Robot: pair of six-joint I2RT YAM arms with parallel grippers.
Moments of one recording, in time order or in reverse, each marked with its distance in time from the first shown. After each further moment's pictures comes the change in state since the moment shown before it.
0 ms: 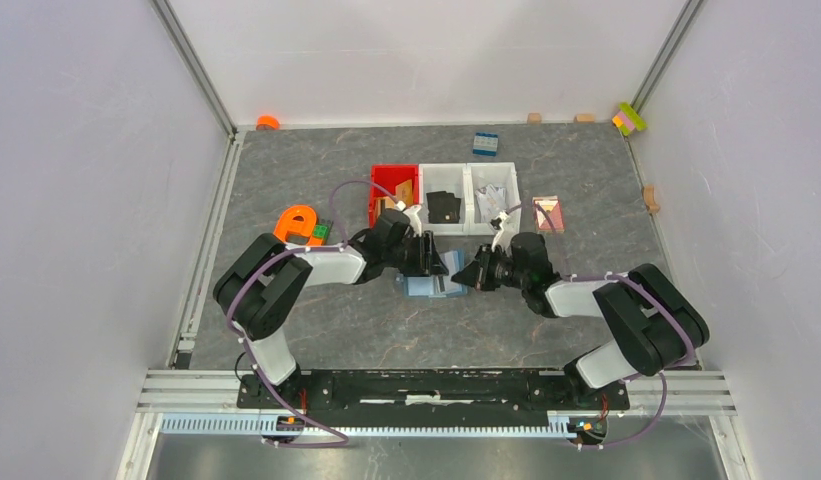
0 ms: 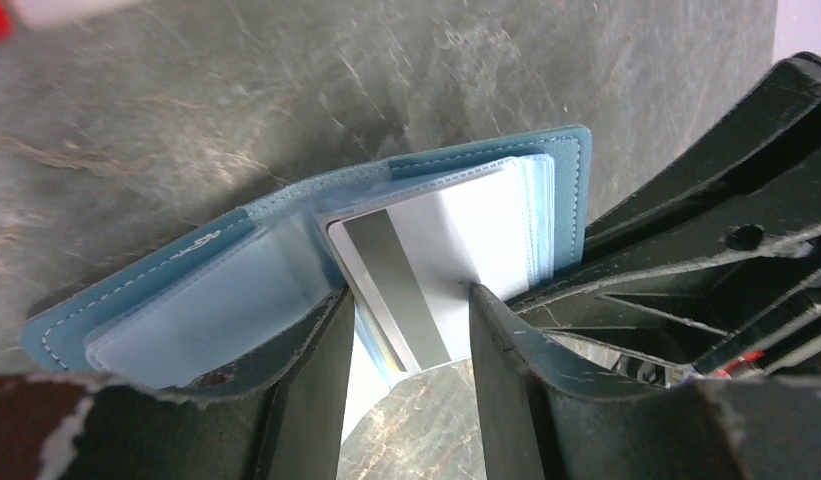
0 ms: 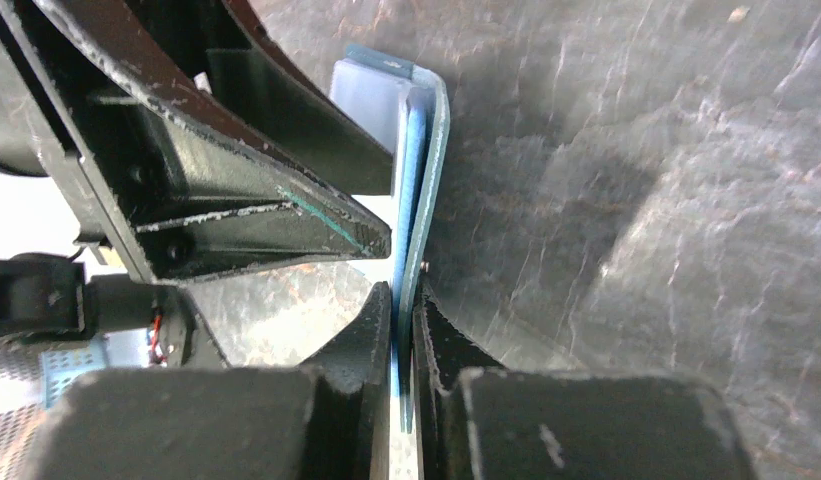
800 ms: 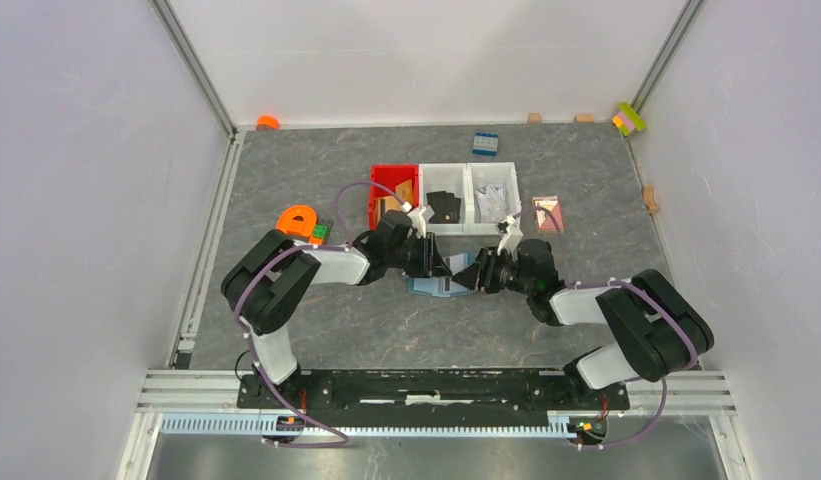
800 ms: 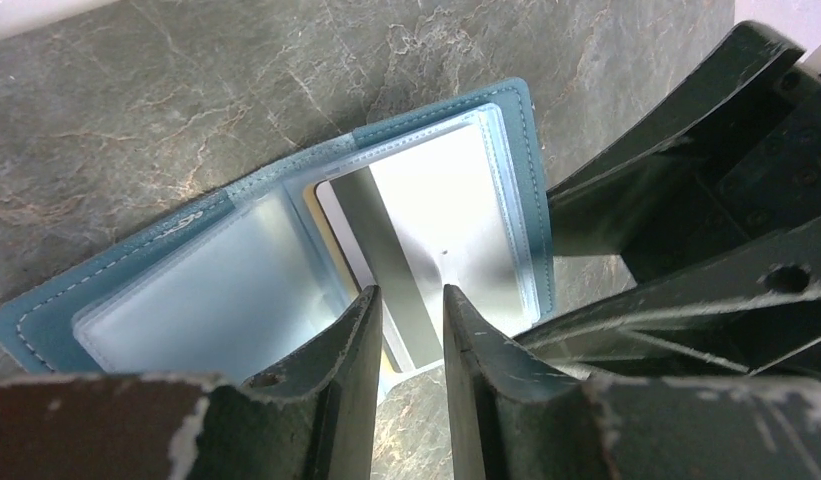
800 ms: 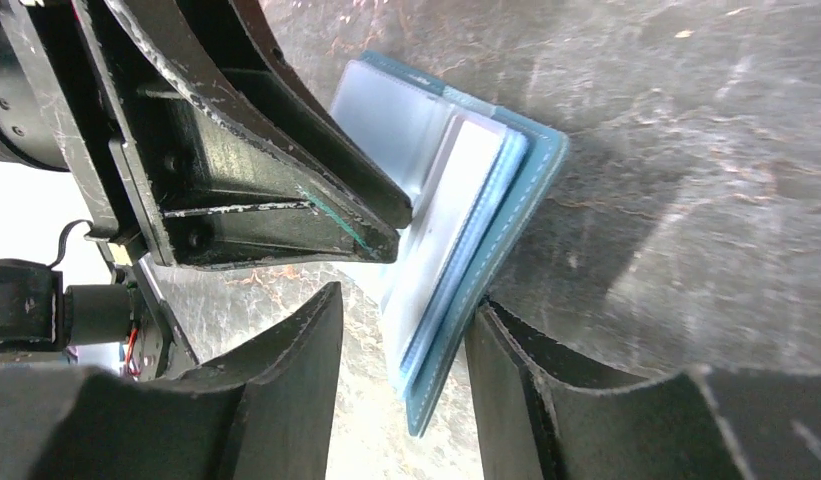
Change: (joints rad) left arm -0.001 0.044 -0.001 0.095 0.046 0.001; right arm 0.010 -0.014 -0.016 0.030 0.067 -0.046
